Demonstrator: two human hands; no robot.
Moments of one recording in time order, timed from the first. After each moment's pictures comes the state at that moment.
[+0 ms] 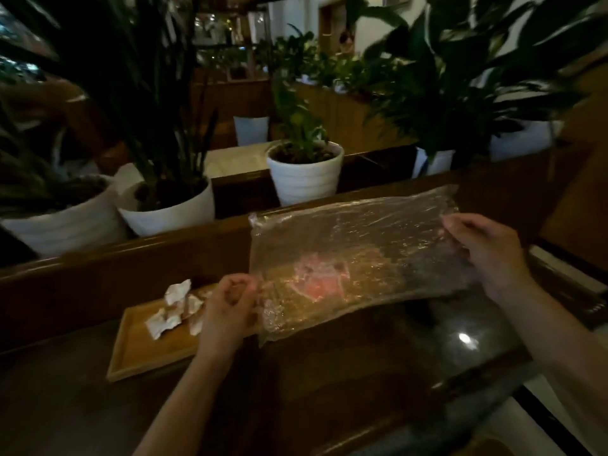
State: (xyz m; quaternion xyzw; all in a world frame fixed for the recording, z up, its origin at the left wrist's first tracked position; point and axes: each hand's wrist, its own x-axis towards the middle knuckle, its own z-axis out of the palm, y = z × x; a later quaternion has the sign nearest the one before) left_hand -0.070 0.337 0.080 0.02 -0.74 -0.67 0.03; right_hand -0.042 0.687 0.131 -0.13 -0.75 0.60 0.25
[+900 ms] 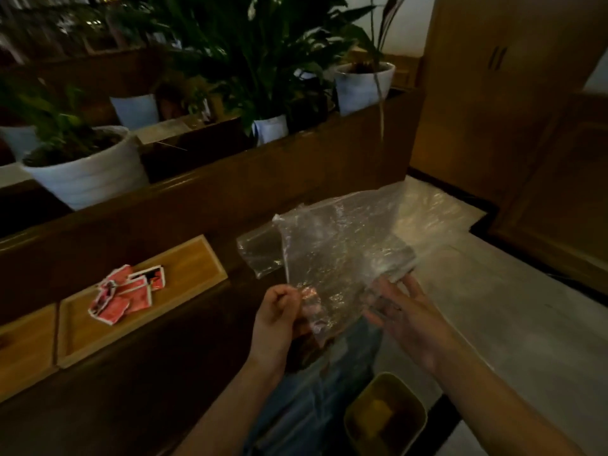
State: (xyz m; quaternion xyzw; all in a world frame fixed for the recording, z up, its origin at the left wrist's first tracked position) left_hand 0.003 0.695 0.010 -0.05 -0.64 -0.73 -0.21; right_hand 0.095 0.889 0.015 -0.26 -0.44 0.86 0.09
